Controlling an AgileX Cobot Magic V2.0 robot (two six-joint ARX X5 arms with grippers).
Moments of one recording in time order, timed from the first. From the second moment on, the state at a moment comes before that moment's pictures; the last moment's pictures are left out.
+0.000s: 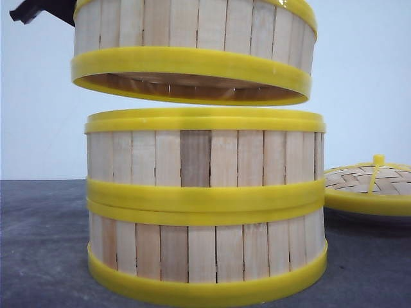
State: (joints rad) left arm -0.45 1.39 1.43 -0.92 0.31 -0.21; right arm 0.65 0.56 1.04 -0.80 0.11 0.14
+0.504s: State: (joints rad) left arm -0.48 1.43 1.41 -0.91 0.31 -0.20; right arm 0.65 0.56 1.04 -0.80 0.11 0.14
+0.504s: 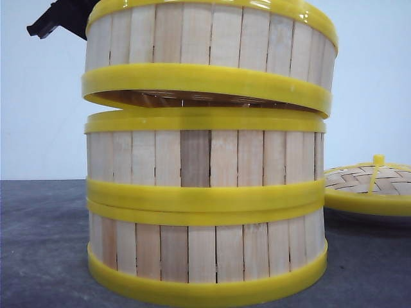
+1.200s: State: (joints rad) left arm -0.47 1.45 1.39 -0.90 0.28 -0.18; right arm 0.65 0.56 1.04 -0.80 0.11 0.14
